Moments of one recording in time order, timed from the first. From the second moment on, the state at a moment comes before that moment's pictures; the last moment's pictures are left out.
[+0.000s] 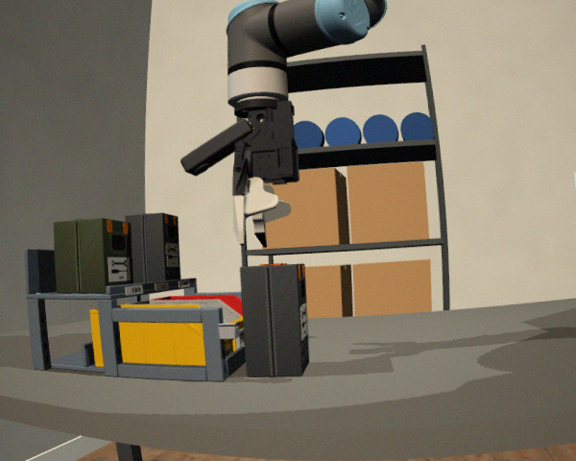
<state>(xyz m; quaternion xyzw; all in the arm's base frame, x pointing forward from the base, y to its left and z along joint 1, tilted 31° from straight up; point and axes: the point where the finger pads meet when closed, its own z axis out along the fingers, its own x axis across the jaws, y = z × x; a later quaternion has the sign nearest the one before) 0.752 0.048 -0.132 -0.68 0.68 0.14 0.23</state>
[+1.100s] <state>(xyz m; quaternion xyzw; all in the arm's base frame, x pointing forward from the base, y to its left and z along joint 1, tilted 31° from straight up) 0.752 0.048 -0.132 -0.83 0.50 0.08 0.26</state>
